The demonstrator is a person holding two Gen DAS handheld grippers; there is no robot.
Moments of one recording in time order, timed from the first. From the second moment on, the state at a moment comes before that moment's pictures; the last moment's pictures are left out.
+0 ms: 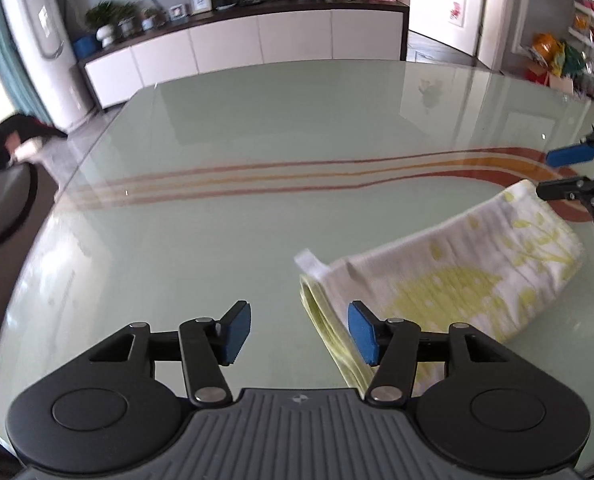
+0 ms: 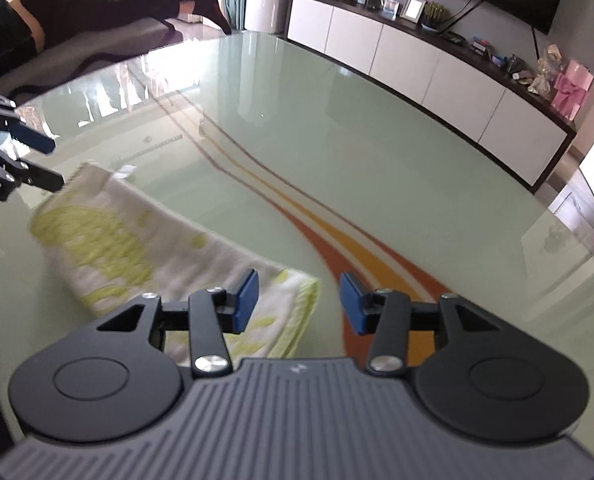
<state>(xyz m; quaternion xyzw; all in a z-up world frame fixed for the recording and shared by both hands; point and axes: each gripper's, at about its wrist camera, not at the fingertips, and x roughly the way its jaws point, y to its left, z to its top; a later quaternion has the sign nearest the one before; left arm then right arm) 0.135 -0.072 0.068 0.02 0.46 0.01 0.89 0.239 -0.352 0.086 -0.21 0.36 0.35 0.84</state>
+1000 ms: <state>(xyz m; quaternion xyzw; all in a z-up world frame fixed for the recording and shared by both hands) 0.123 -0.085 0.040 -0.08 0.48 0.02 0.87 0.208 -0.352 0.045 -0.19 0.42 0.34 0.82</state>
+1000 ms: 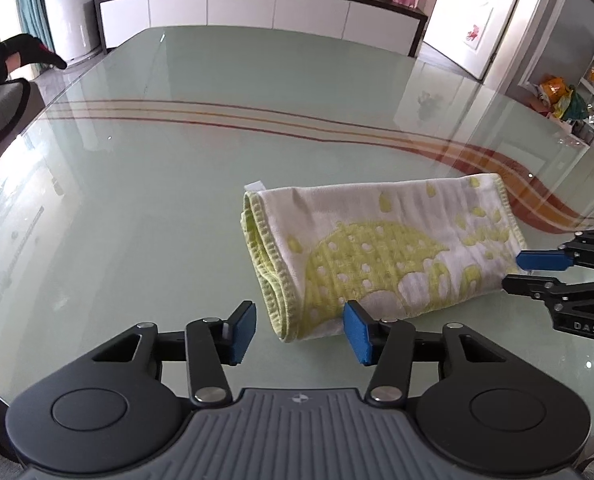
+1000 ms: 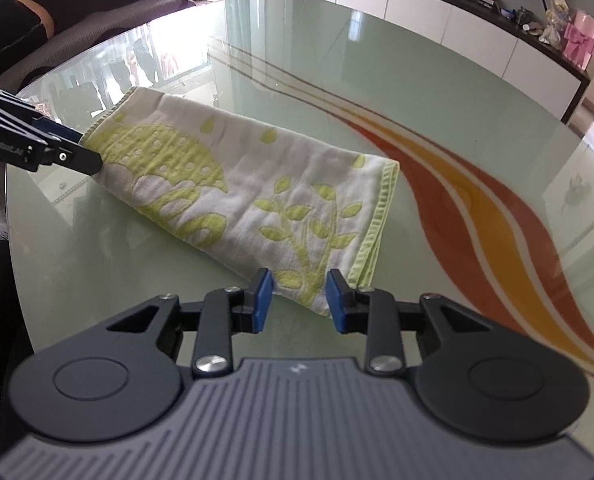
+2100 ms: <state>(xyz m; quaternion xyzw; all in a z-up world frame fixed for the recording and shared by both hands) 0.105 -0.084 0.038 -0.17 0.48 0.05 0.86 0.261 -0.264 0.060 -0.20 0.39 0.41 0.80</state>
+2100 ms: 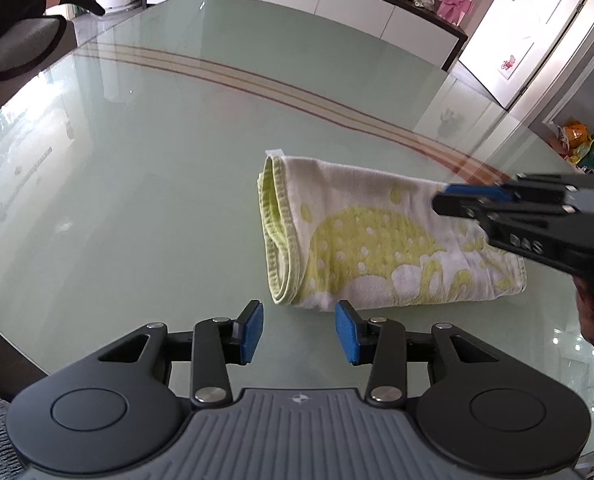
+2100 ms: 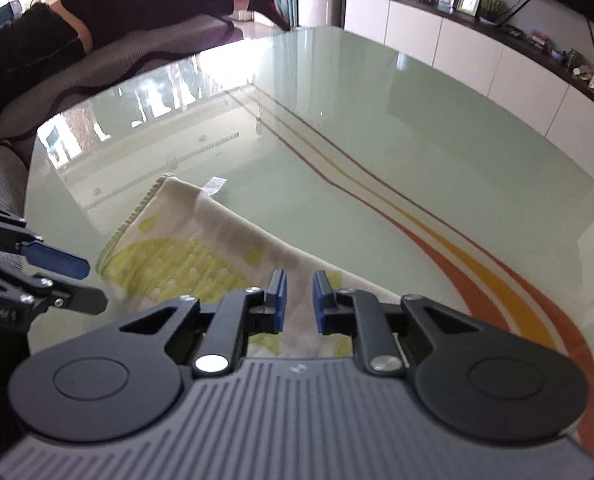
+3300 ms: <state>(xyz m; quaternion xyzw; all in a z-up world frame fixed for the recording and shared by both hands) 0.163 -0.076 0.026 -0.16 0.49 0.01 0.85 0.264 -0.261 0.045 -0.22 0.41 0.41 0.79</state>
